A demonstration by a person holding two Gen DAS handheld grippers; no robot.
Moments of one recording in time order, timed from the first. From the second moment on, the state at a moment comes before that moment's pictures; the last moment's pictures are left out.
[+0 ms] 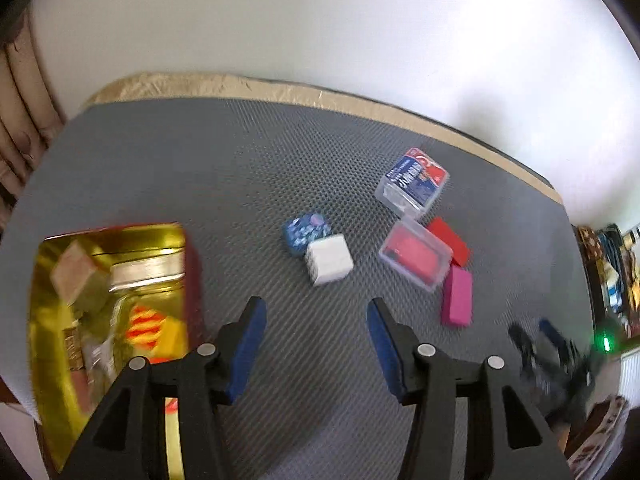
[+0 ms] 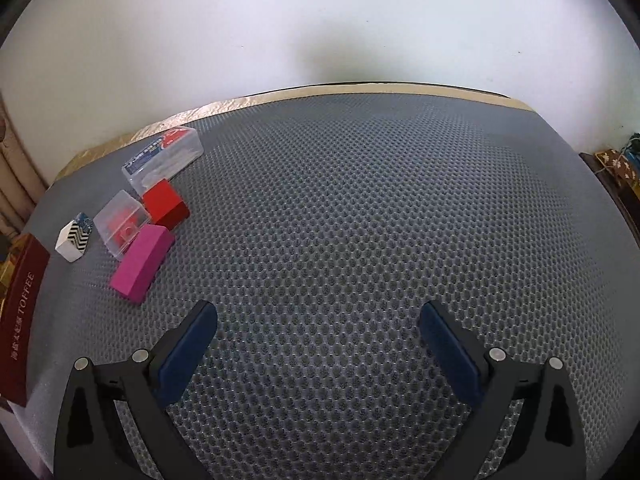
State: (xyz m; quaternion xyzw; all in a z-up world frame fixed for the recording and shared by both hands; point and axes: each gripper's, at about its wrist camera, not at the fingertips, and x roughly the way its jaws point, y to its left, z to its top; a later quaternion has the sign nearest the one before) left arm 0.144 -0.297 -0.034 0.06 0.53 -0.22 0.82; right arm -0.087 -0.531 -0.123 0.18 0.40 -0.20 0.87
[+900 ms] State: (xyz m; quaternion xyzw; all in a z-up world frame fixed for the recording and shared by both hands) left arm 0.174 -0.321 -0.101 0.02 0.60 -0.18 0.78; right arm -0.085 -0.524 -0.118 0.18 0.40 -0.17 0.88
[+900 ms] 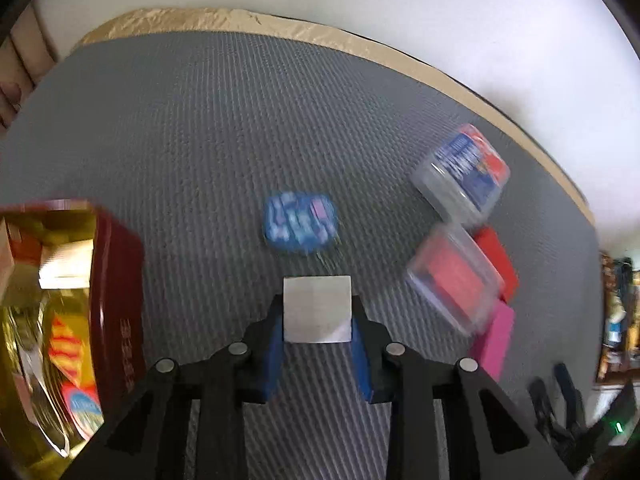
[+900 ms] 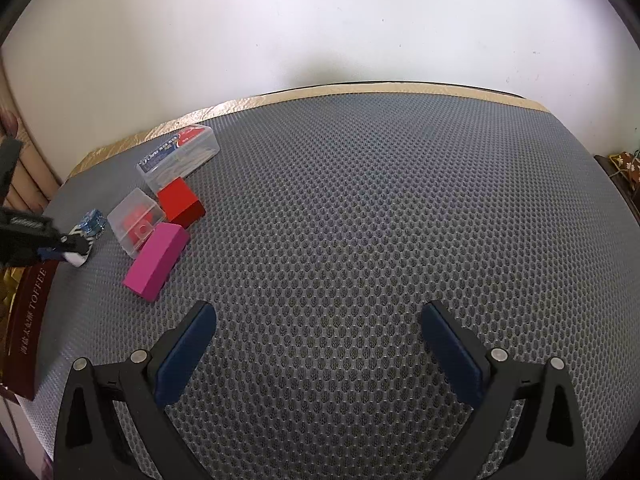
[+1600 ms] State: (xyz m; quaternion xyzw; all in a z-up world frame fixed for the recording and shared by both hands) left arm 0.076 -0.166 -0.026 -0.07 0.53 -0.18 0.83; right arm -0.006 -0.439 -0.100 0.16 0.42 -0.10 0.89
